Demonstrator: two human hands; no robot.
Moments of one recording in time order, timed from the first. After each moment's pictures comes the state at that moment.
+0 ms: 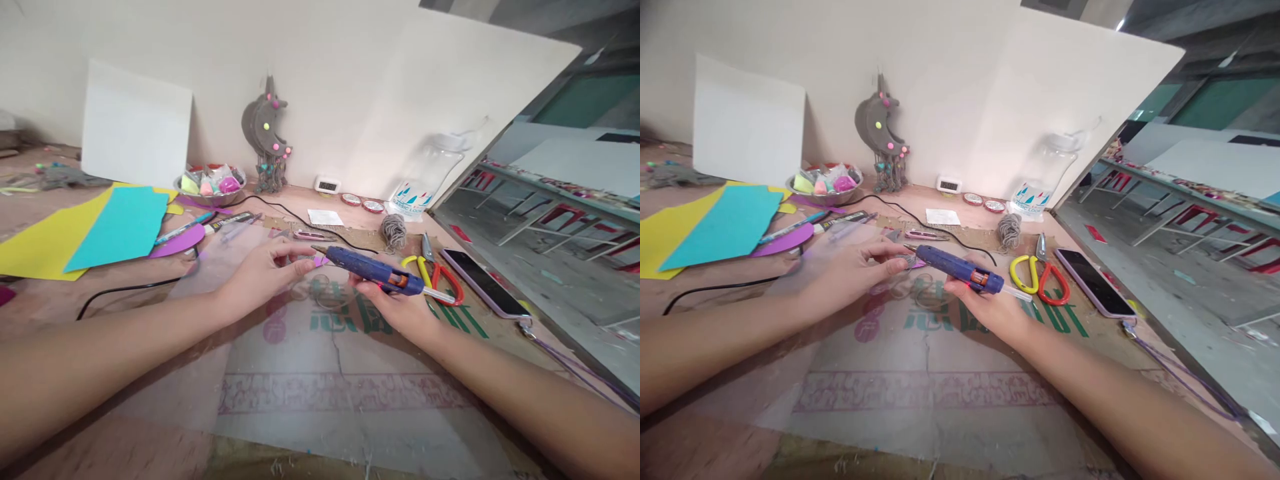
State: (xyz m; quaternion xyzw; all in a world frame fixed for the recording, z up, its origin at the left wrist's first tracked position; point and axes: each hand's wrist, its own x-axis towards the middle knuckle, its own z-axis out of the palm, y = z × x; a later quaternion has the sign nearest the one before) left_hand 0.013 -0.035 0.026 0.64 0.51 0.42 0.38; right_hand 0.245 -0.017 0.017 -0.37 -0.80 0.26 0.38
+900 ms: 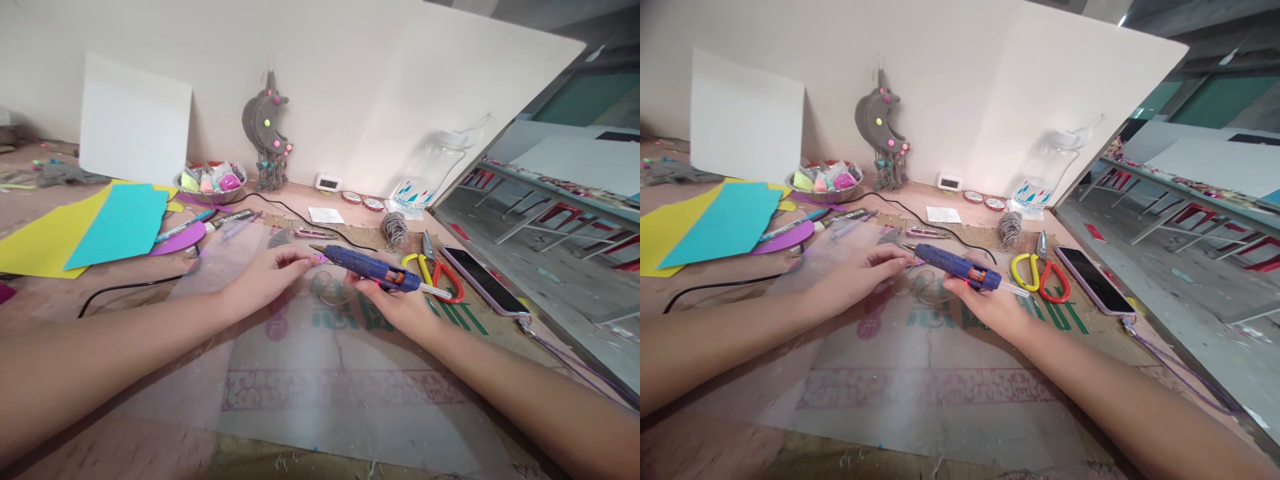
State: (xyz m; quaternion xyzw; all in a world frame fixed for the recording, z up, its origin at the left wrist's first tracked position) left_hand 0.014 -0.029 0.012 0.64 0.45 0.44 0.45; right_hand 0.242 -0.018 0.016 -0.36 -0.81 0.28 0.37
